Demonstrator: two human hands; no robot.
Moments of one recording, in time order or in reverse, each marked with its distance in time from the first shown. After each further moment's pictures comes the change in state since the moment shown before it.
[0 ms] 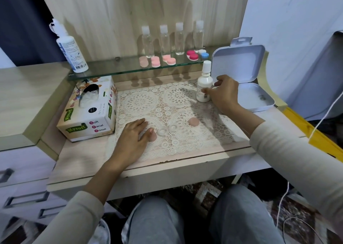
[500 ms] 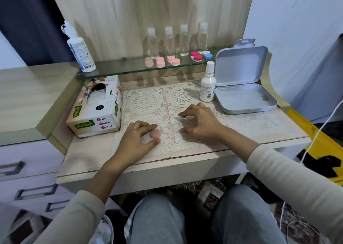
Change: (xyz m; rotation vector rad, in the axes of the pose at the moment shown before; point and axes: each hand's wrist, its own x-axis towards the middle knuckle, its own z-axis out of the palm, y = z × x) left_hand -0.014 0.003 -0.009 -0.032 0.009 0.043; right_hand -0.067 0.011 0.023 -0.295 -0.549 -0.592
